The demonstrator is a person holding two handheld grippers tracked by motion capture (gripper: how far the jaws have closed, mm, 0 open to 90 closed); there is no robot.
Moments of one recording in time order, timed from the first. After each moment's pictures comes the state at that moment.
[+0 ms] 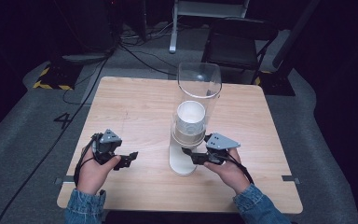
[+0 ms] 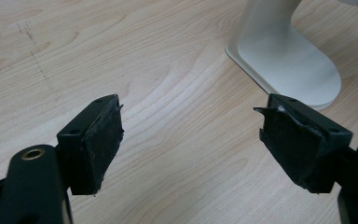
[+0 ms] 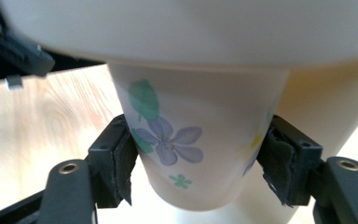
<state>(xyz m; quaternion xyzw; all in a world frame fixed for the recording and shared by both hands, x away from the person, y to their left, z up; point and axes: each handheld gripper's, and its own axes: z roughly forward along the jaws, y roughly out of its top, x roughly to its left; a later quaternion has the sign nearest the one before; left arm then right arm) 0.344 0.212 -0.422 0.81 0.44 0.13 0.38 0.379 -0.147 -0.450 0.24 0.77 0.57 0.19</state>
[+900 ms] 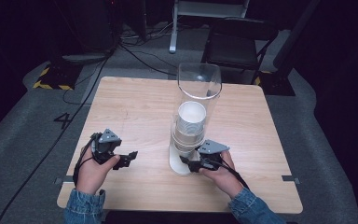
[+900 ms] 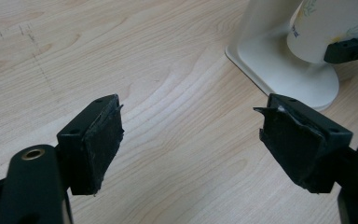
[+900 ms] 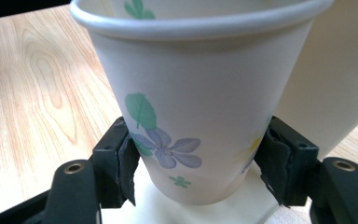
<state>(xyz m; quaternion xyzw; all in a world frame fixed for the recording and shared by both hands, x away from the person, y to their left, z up) 0.344 0.213 -0.420 0.80 0.44 0.13 0.38 0.375 -0.139 -0.481 0.26 0.82 0.48 0.17</state>
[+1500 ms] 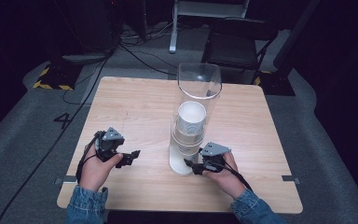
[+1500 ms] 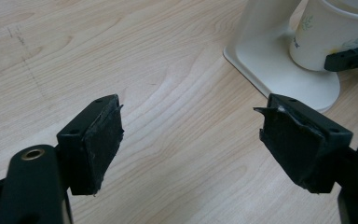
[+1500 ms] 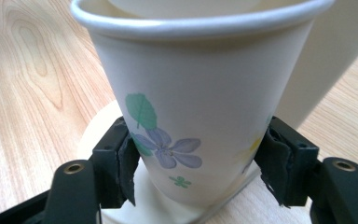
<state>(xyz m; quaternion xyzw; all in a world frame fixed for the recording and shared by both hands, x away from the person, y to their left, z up) 0.354 0.206 -0.423 0.81 0.43 0.12 0.38 0.371 -0.151 -0.489 0.27 0.84 0.45 0.17</state>
